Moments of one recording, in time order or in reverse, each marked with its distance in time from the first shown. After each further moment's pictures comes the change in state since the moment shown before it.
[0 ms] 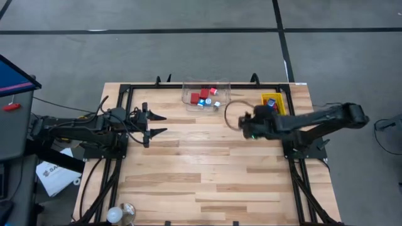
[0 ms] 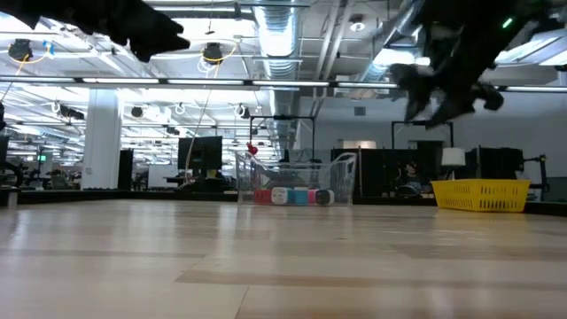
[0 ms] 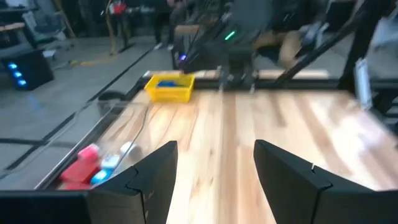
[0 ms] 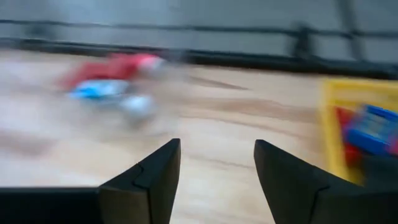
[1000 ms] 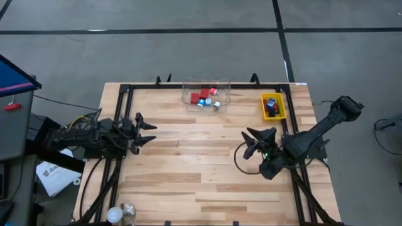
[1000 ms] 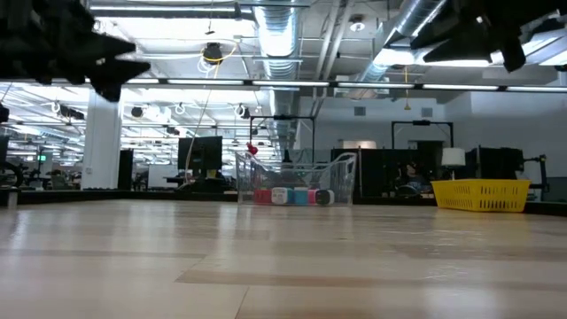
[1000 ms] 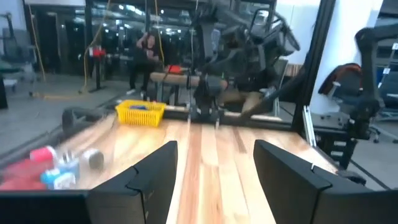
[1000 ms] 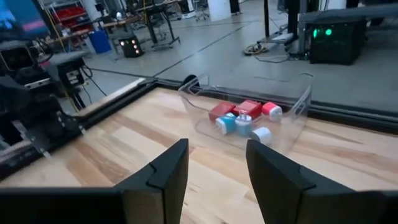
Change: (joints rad) left arm 0.000 -0.603 -0.425 0.075 0.111 -0.135; right arm 0.597 -0.014 0.001 0.193 0.414 -0.030
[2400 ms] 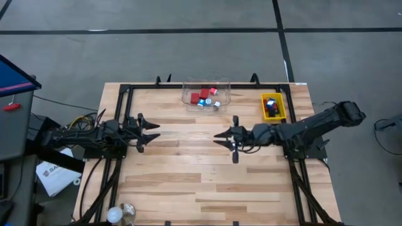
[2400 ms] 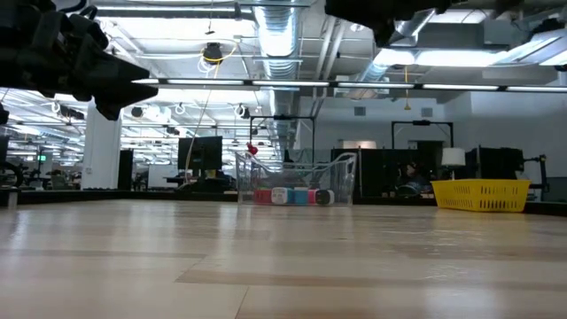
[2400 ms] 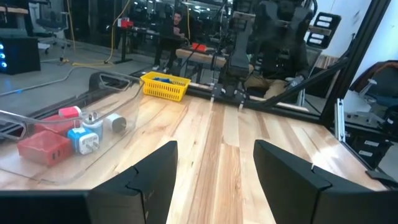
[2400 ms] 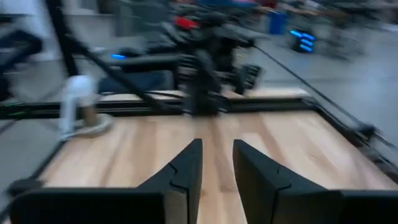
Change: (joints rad) left arm 0.000 0.117 -0.033 0.042 -0.113 -0.091; right arm -0.398 0.058 -0.022 0.921 -1.029 -1.196
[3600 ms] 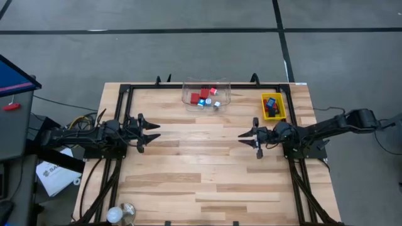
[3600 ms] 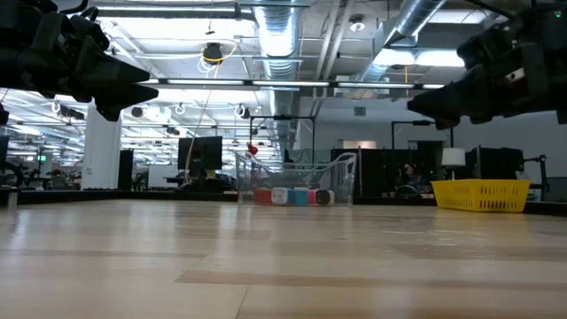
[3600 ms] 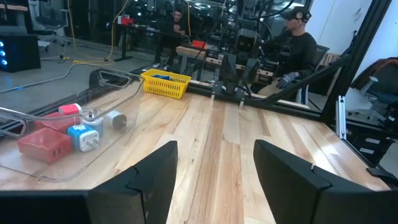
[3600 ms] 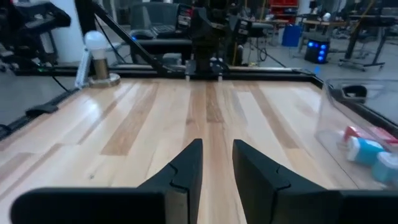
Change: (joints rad) left arm 0.000 0.014 0.000 0.001 0.000 0.000; right arm -0.228 -0.307 -0.724 0.490 -0.319 -0.072
